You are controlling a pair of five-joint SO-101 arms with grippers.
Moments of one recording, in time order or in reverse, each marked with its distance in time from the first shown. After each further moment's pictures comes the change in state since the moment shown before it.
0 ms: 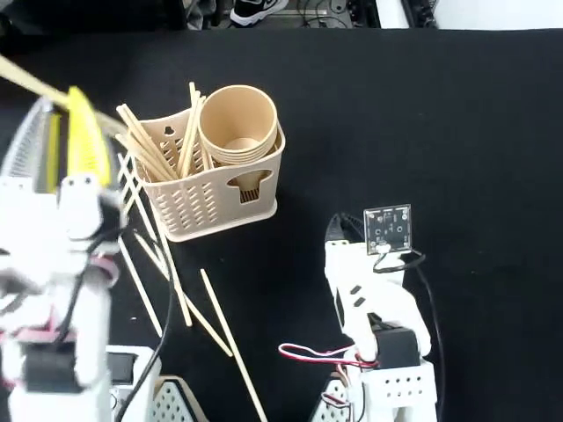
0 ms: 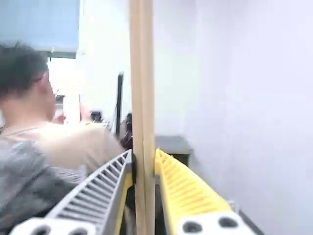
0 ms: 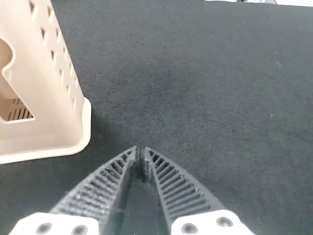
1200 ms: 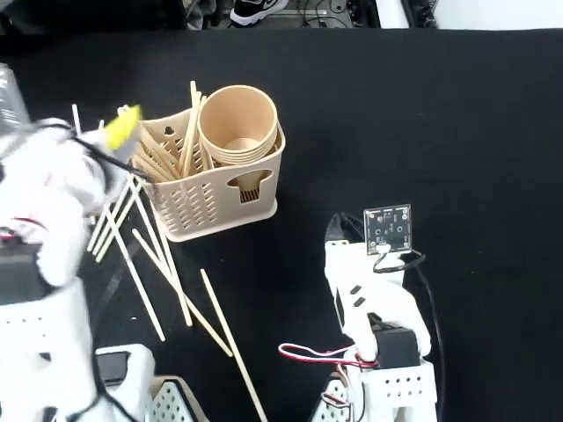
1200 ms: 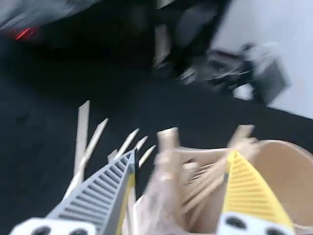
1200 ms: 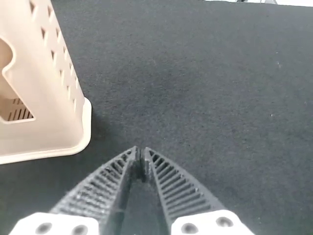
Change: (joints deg) left arm -8.6 29.5 -31.9 48.1 11.0; right arm 0.0 0.0 0.0 0.0 0.0
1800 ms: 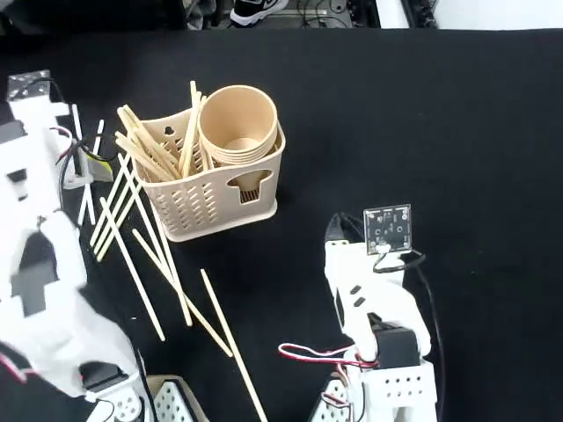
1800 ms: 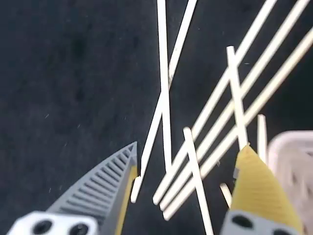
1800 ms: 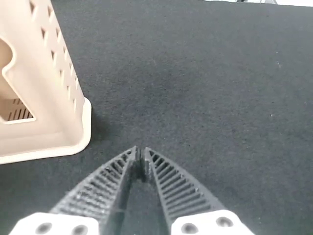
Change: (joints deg) left arm -15.6 61.1 -17.8 0.9 -23.3; right arm 0.0 0.0 0.0 0.0 0.0
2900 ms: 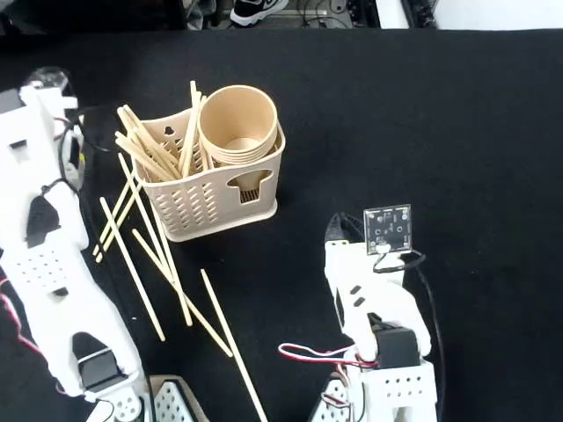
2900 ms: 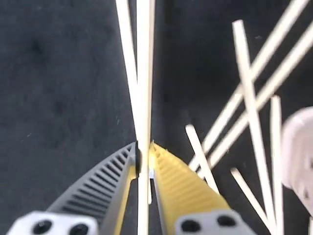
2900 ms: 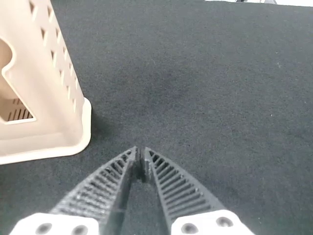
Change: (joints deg) left arm -0.4 28.5 -42.4 28.3 -8.5; right arm 0.0 0.0 0.0 0.0 0.0
